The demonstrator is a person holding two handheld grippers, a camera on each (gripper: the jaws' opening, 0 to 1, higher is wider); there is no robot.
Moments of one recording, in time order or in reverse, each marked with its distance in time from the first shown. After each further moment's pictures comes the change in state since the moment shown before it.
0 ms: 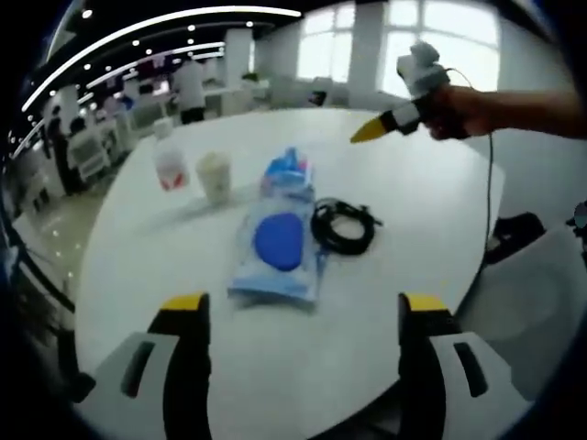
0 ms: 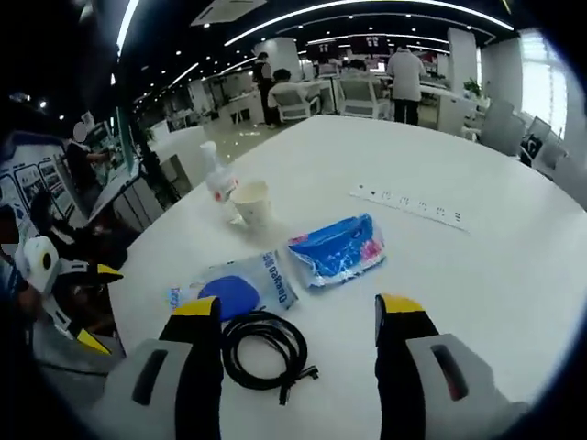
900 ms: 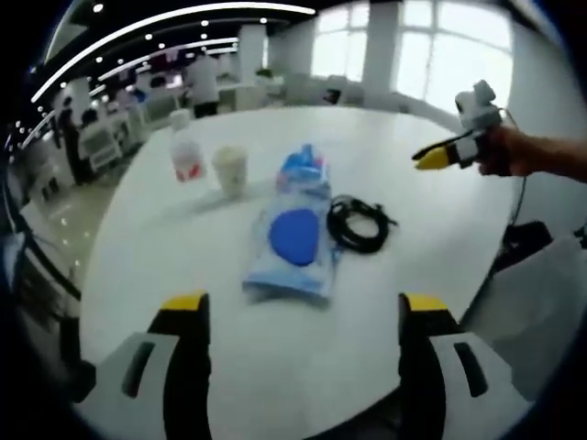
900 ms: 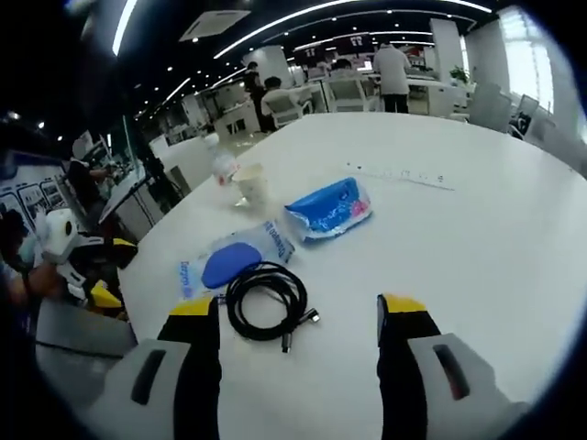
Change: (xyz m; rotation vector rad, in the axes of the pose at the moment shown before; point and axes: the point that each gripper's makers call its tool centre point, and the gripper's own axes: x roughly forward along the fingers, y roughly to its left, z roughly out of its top) left arm -0.003 0.017 -0.005 -0.057 0.009 0.064; right arm -0.034 -0.010 -0.060 0.085 -0.037 0.021
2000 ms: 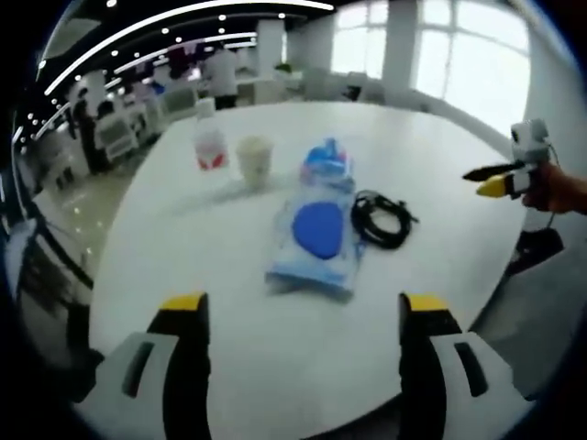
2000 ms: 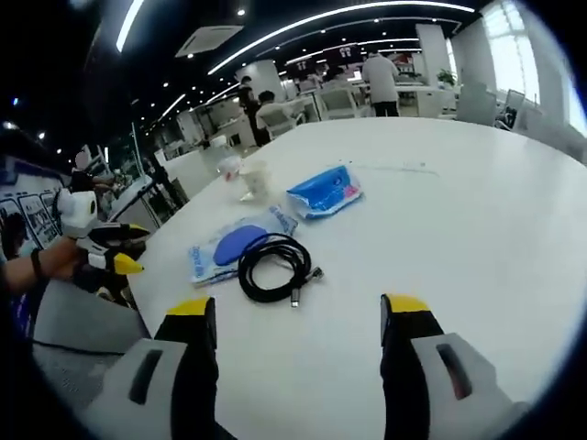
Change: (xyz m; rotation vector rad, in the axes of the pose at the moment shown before) left arm -0.012 0.001 -0.003 -0.017 0.023 0.059; right arm -0.036 0.012 -0.042 0.032 -0.068 -0.025
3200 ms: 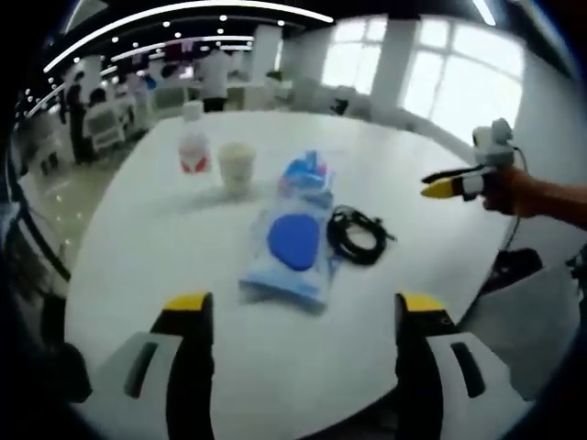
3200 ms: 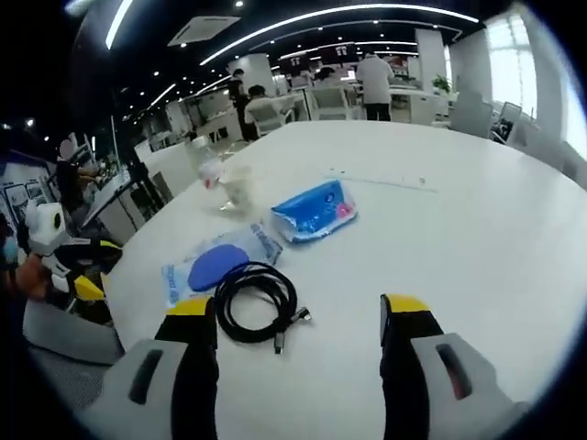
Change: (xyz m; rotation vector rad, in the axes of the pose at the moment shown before) left arm 0.009 0.002 0.005 -0.087 -0.046 -0.097; right arm 0.054 -0.016 0.046 -0.044 0.020 -0.074
